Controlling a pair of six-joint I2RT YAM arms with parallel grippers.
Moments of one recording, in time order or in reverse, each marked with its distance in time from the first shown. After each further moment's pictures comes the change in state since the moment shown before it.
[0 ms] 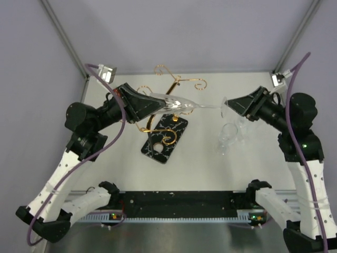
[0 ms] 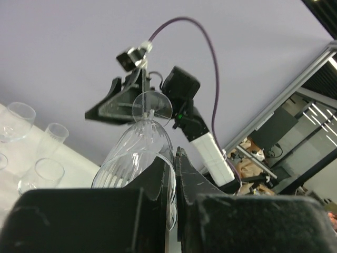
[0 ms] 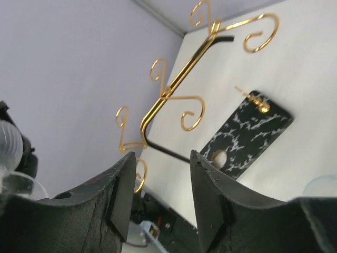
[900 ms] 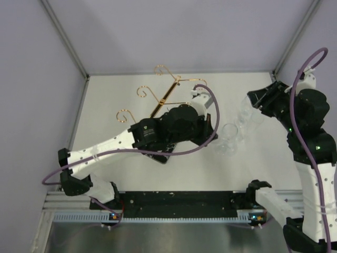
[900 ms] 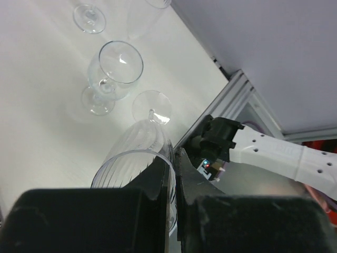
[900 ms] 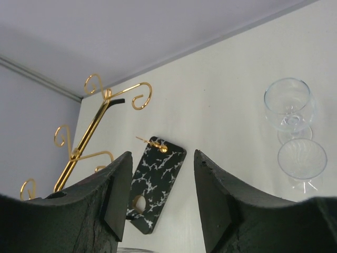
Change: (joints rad) left arm -0.692 0.520 0.435 -0.850 -0.760 0.469; right arm -0.003 0.048 0.268 -0.296 0.566 -0.241
